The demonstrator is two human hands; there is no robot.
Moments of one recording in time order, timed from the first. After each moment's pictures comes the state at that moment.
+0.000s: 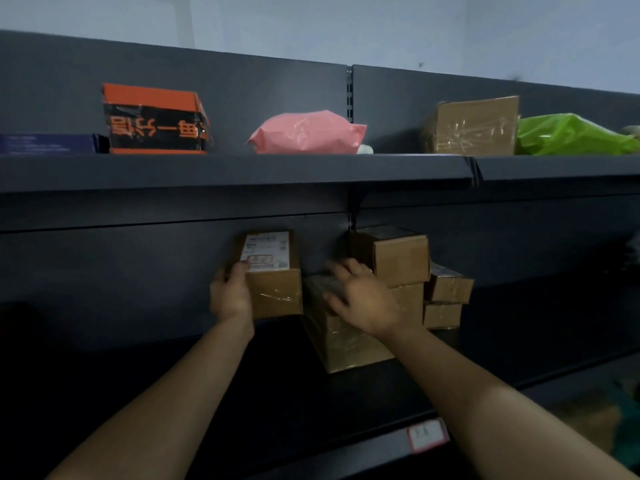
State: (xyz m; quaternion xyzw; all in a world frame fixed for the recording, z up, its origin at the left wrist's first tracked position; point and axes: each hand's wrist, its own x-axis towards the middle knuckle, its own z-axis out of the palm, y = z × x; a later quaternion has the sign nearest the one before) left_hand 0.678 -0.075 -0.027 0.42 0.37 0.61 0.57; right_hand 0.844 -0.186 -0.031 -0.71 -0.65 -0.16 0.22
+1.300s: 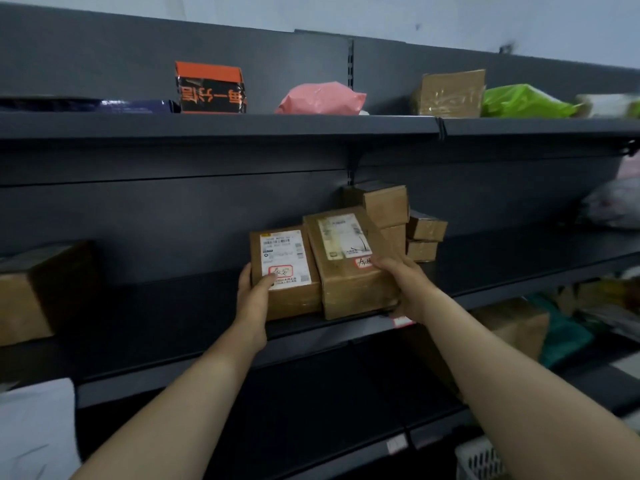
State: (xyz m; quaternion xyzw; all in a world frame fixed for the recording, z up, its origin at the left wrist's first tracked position) left_hand 0.584 -0.190 -0.098 0.51 0.36 0.48 0.62; right_hand 0.782 -0.319 -0.068 -0.63 -0.26 0.36 0.64
